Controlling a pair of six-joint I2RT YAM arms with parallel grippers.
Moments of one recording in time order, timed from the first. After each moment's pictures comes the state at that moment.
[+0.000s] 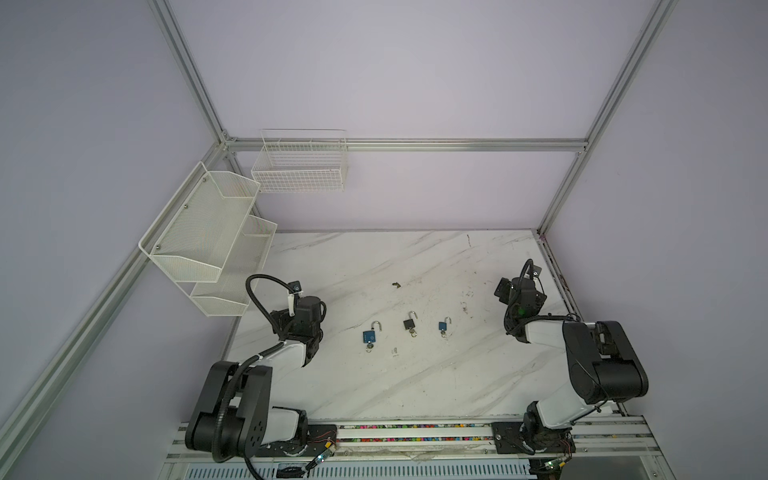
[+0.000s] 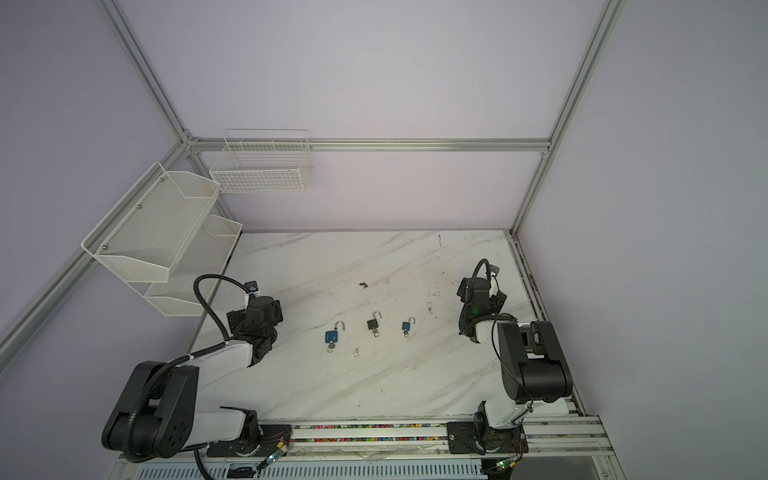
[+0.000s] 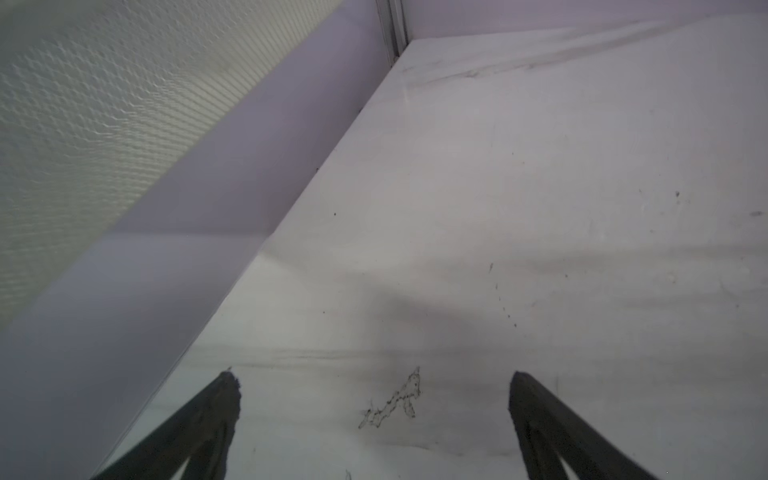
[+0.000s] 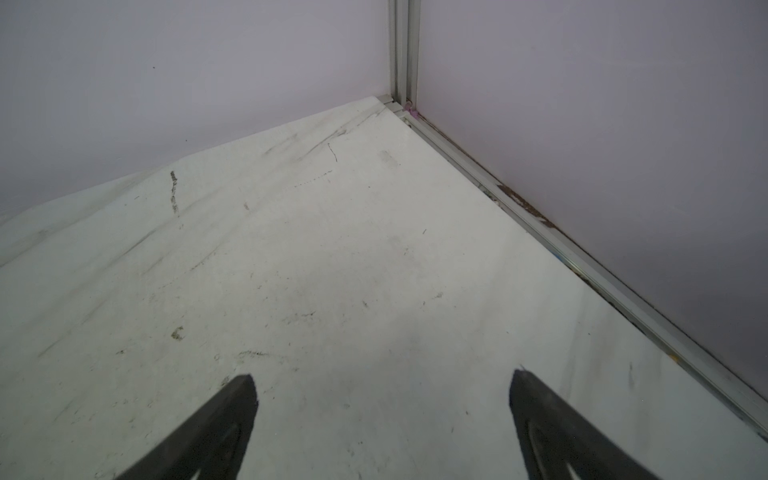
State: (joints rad) left arm -0.12 1.38 0.41 0.42 -0.70 -0.06; right arm 0.06 1.62 0.57 0.63 0.45 0.26
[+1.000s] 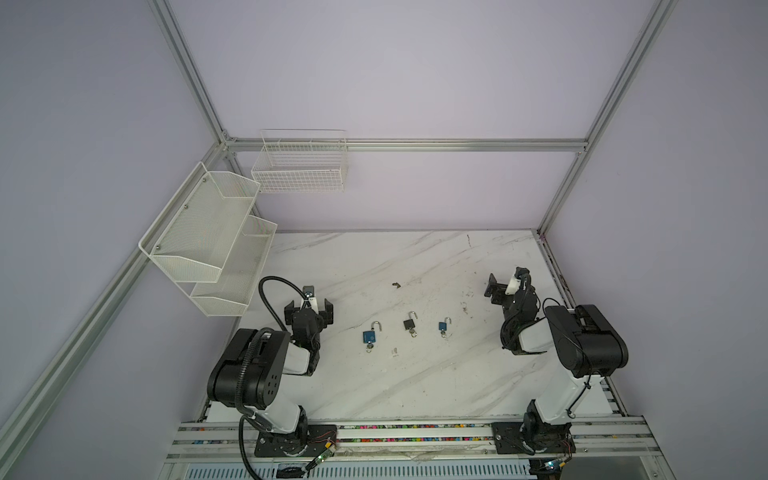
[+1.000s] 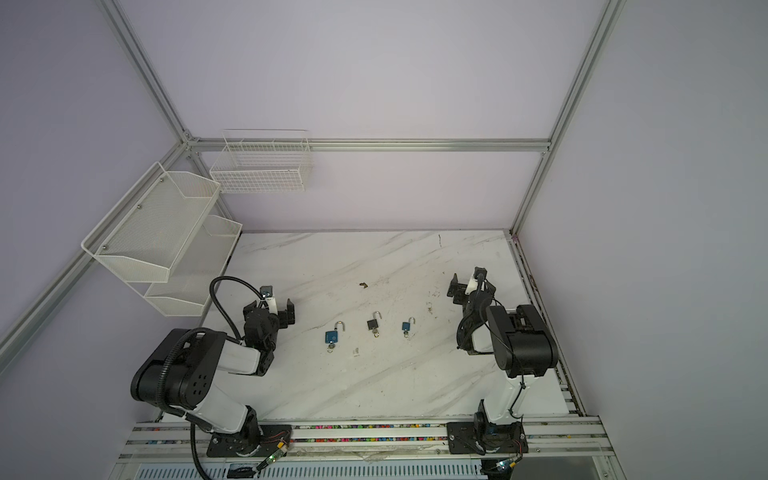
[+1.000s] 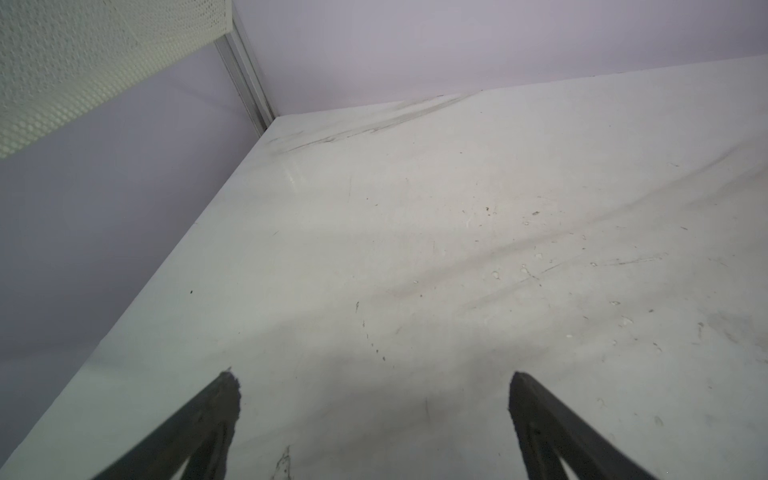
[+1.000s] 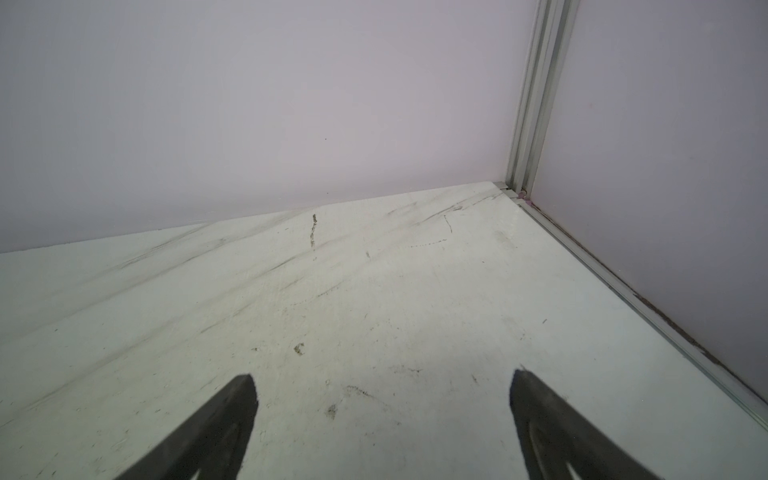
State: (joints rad) left arm -0.06 1.59 0.30 0.97 -0.32 0.07; right arm 0.06 1.79 0.46 1.21 0.17 0.10
